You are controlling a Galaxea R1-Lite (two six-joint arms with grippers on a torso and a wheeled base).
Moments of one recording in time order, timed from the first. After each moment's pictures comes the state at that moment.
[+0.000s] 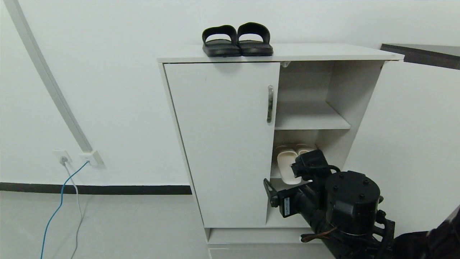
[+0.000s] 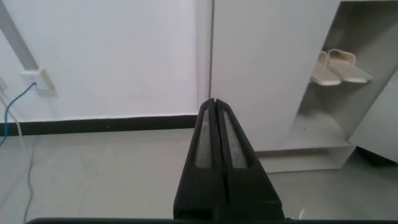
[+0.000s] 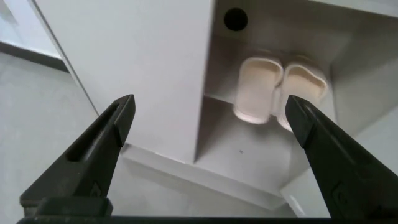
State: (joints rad) left arm 0.00 0.00 0.00 0.00 -0.02 0.00; right arm 0.91 1.86 -0.60 -1.12 -0.60 0.05
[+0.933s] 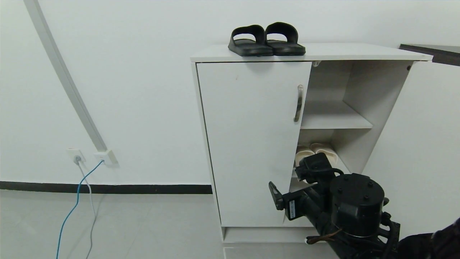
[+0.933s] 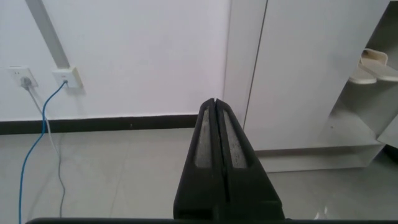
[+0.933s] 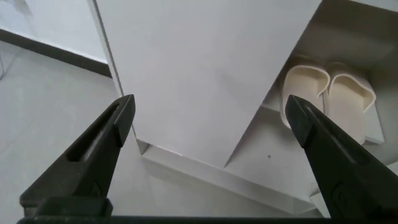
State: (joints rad) left arm 0.00 0.00 0.00 0.00 -0.02 0.00; right arm 0.89 1.85 -0.56 -1.12 -0.60 0.03
